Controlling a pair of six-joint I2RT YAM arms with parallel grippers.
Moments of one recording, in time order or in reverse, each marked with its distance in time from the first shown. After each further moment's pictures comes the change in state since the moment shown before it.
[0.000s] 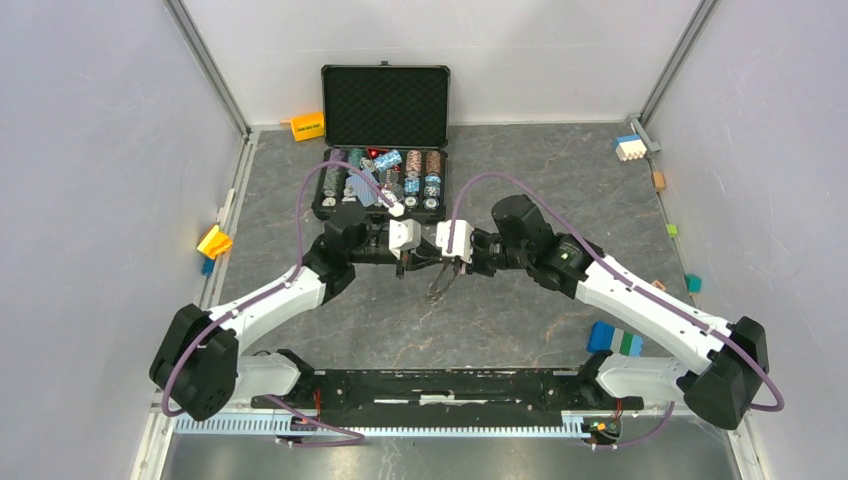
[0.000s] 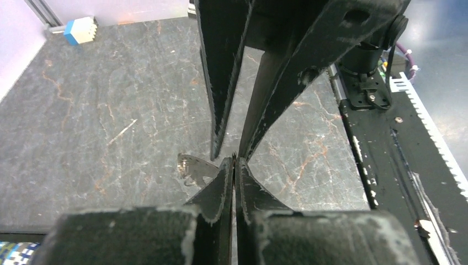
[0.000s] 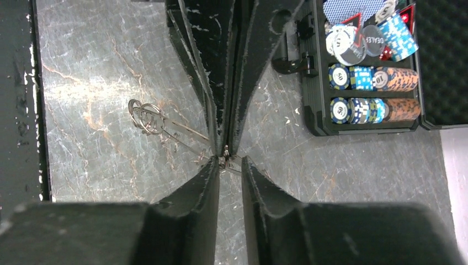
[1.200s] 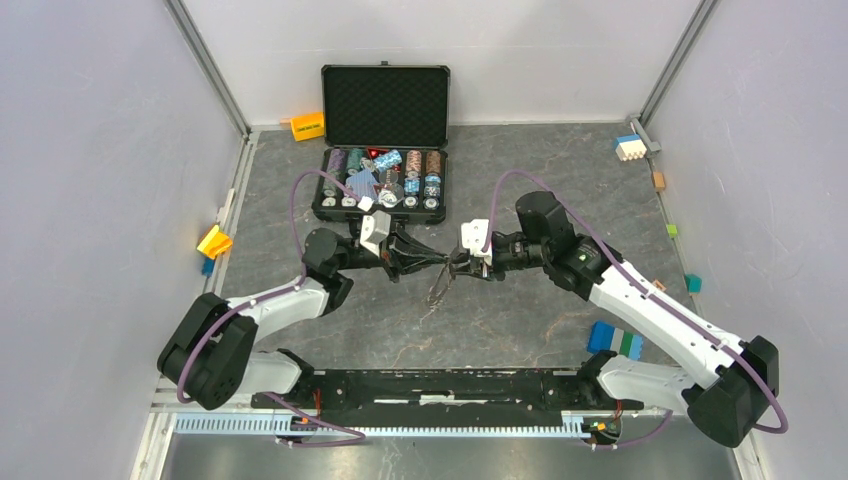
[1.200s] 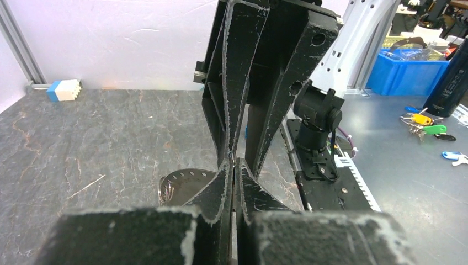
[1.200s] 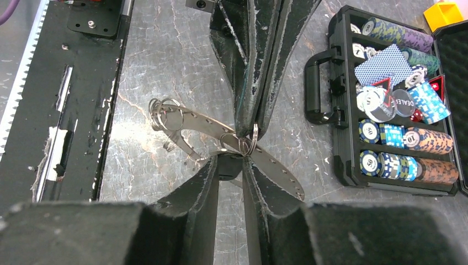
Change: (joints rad) left arm 0.039 0.063 -0.201 0.848 0.046 -0.656; right arm -0.114 -0.085 -0.069 0.064 -0.375 -0.003
